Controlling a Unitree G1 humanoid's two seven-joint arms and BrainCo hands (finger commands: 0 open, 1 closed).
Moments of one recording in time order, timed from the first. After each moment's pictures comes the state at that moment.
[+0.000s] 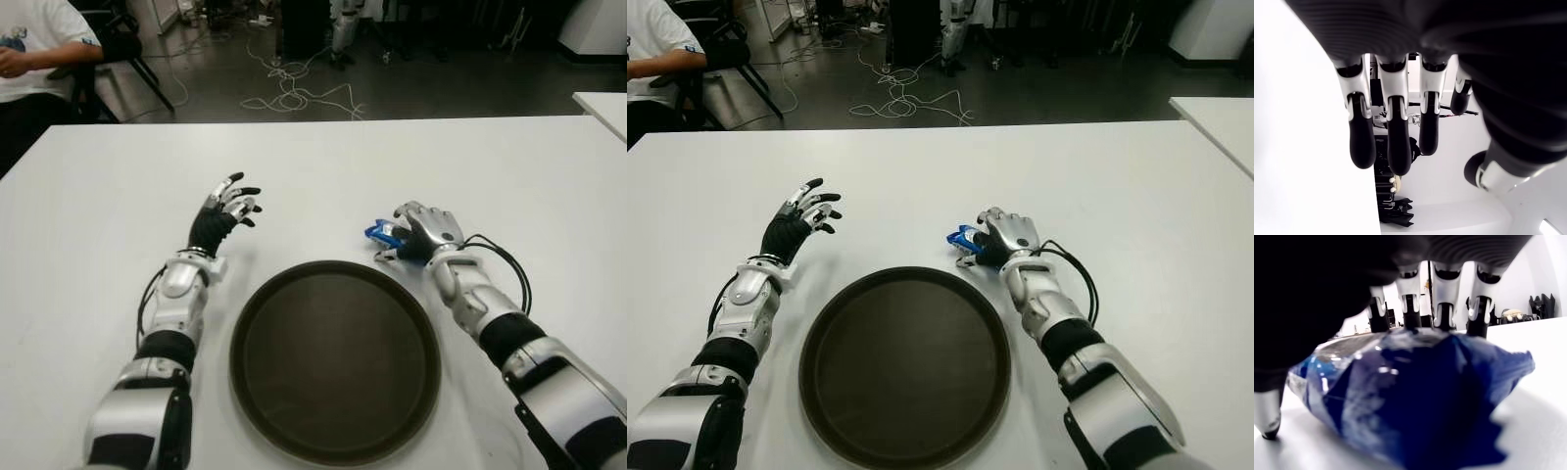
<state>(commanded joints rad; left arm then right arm) -0.57 0.08 0.15 0.99 -0.13 -0.45 -0.28 -0.62 -0.24 0.51 0.96 -0.74 0.09 -0.27</state>
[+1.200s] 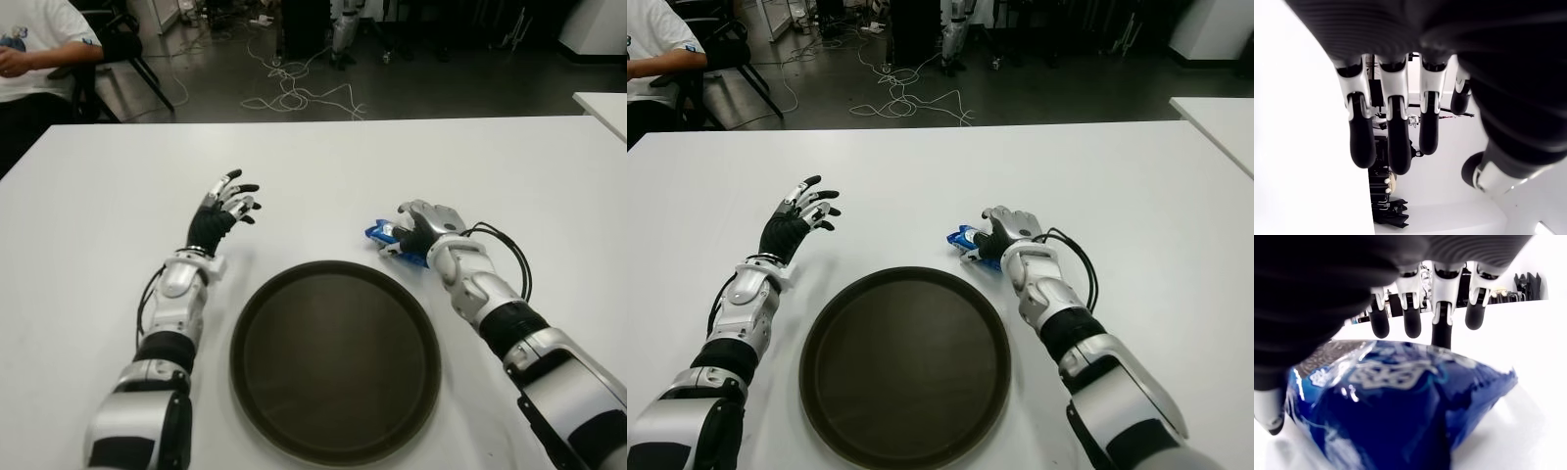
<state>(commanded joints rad) -0.55 0.08 0.15 0.96 -0.13 -0.44 -0.28 -0.62 -0.27 0.54 0.86 -0.76 0.21 -0.06</state>
